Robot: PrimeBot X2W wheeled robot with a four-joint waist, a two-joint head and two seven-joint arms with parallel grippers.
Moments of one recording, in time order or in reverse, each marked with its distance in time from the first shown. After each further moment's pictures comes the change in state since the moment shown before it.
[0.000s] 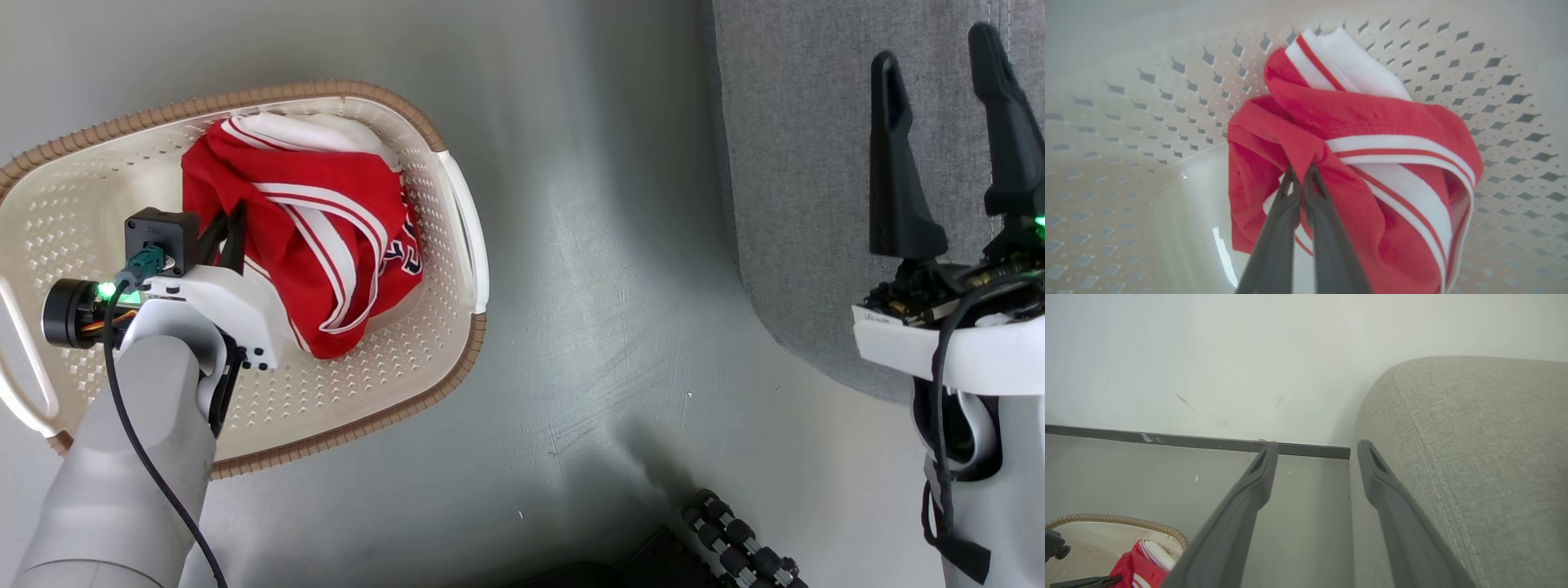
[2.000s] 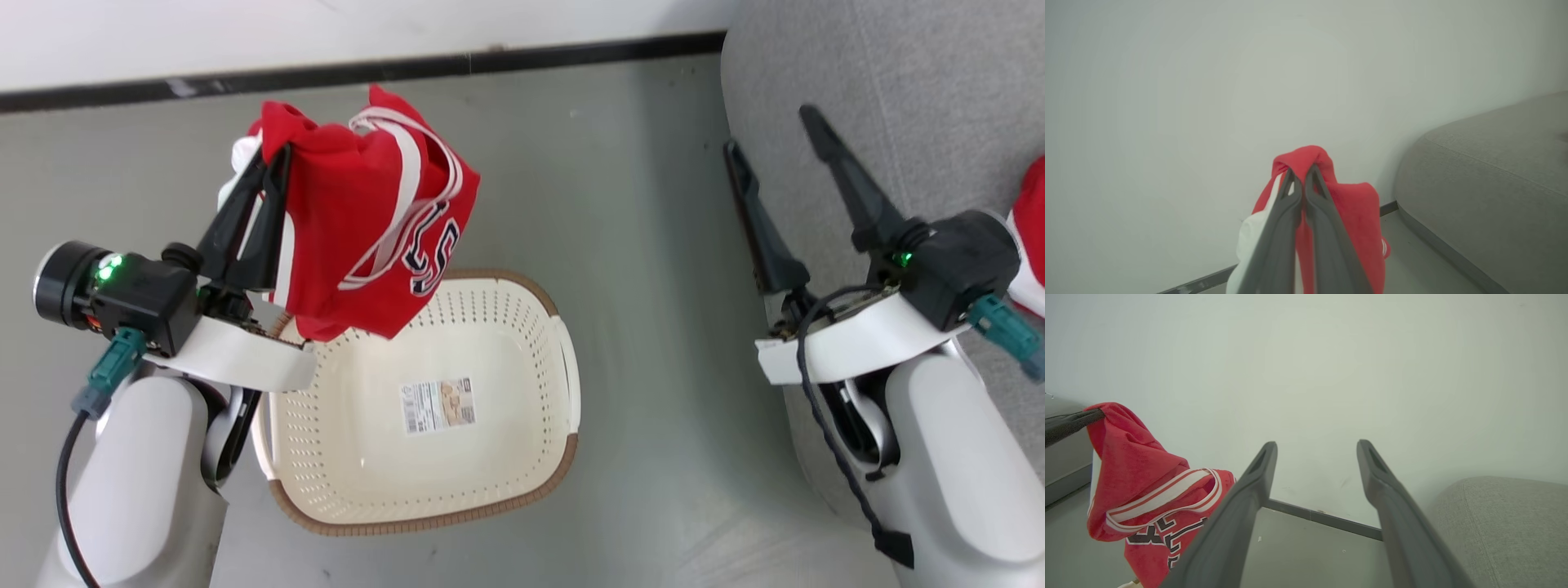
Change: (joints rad) left arm 0.340 0.036 0.092 -0.869 0.068 -0.049 -0.018; right arm -0.064 -0.031 0.154 0.295 -0.051 0.000 -0.004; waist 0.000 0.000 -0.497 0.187
